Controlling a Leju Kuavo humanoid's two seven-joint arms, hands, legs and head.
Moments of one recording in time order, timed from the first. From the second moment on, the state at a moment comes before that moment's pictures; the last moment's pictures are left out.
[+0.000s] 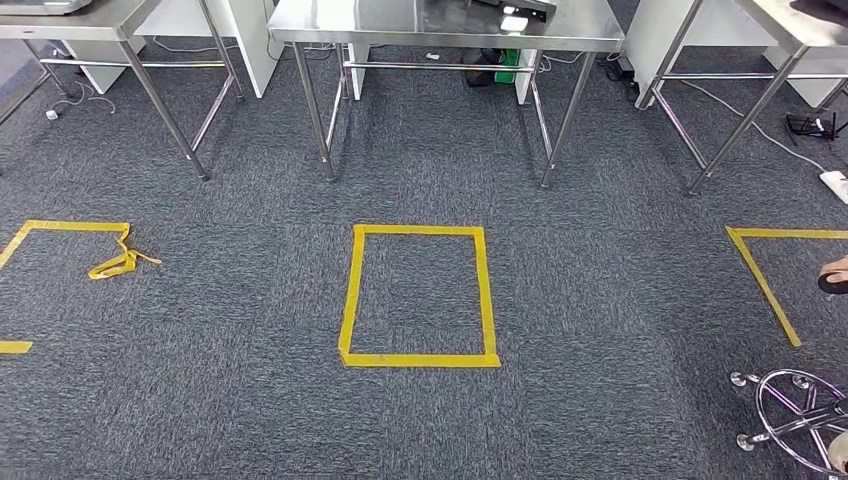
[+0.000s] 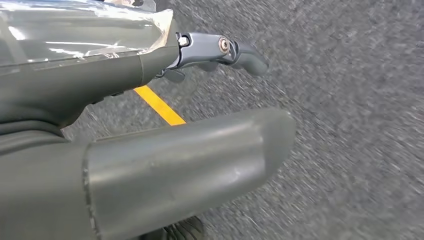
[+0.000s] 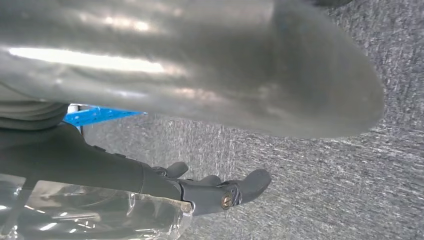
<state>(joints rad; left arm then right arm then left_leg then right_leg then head) -0.12 -0.11 1.42 -0.25 -0.53 0.34 -0.39 -0.07 0.10 -0.50 -0.20 0.82 -0.47 0.02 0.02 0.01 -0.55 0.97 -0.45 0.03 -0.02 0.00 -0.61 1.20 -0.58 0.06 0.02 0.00</state>
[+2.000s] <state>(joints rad) -0.17 -0.12 1.36 -0.29 -0.42 0.36 -0.39 -0.09 0.12 -0.55 -0.20 0.70 -0.54 -0.03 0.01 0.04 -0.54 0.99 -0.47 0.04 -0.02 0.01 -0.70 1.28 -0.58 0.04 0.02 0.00</state>
